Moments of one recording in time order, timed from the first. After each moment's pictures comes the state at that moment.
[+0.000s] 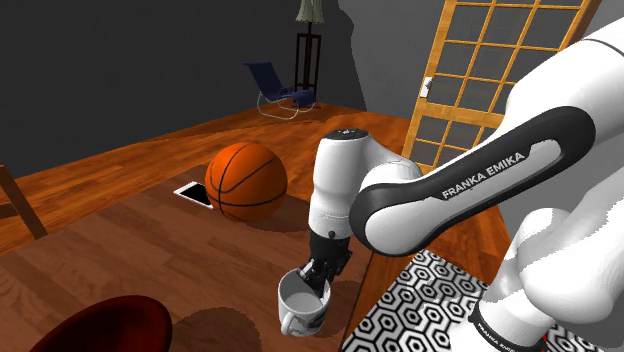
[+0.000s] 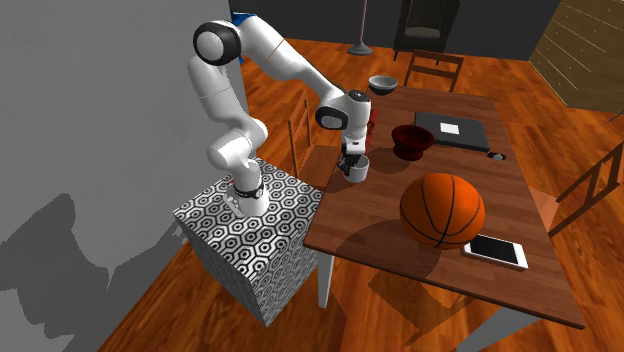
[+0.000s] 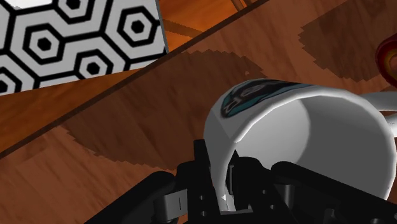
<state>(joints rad) 0.11 -0.31 0.58 -2.62 0.32 2.34 0.58</state>
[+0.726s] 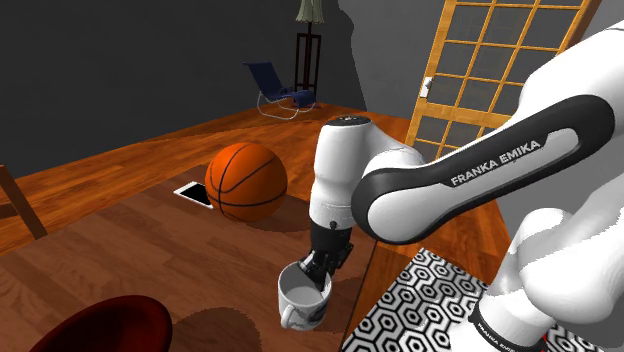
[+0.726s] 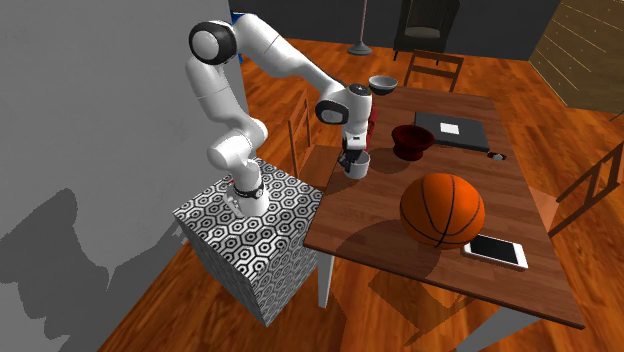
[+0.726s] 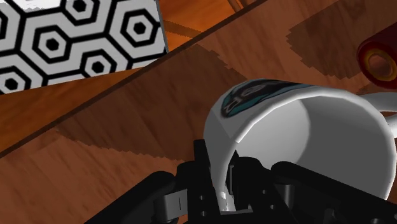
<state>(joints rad) 0.12 -0.35 0.56 -2.60 0.33 2.27 0.57</state>
